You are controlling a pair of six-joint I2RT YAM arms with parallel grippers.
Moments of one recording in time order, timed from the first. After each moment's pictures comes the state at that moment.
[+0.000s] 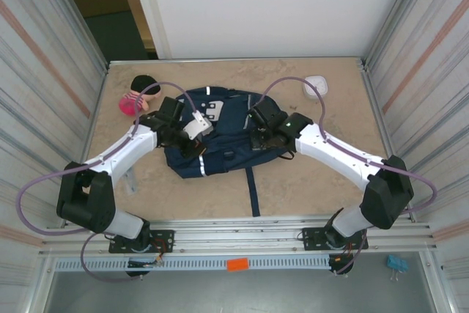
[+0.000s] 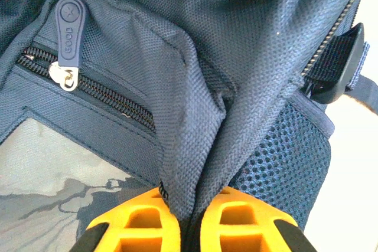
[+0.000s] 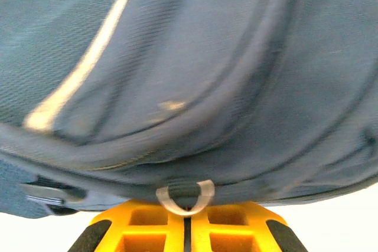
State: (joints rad) left arm -0.37 1.45 1.02 -0.72 0.43 0.48; right arm 0.76 1.49 1.22 -0.79 0.13 0.60
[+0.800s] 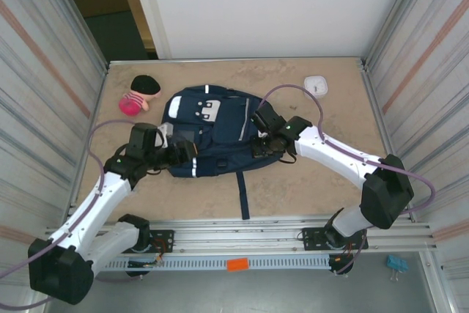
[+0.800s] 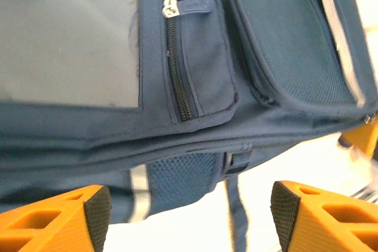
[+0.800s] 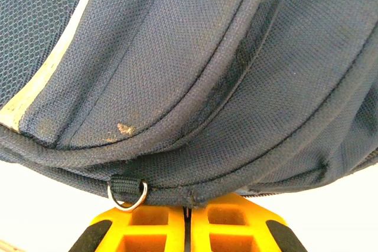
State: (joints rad) left arm -0.32 0.91 0.66 -0.53 0.37 -0.67; right arm 0.77 1.49 1.16 -0.78 0.02 0.54
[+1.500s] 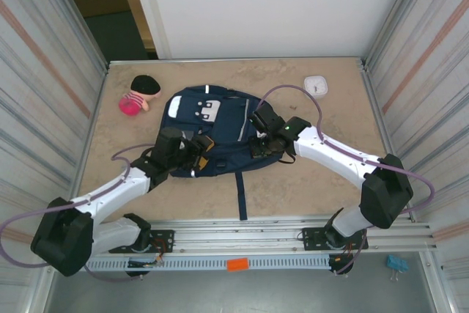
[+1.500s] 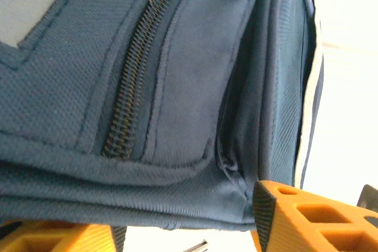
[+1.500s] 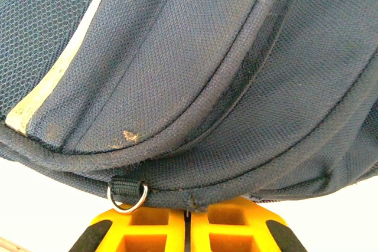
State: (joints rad) left arm -0.54 1.14 0.54 -0.01 0.28 -1.50; right arm 0.77 1.49 1.16 -0.76 0.02 0.54
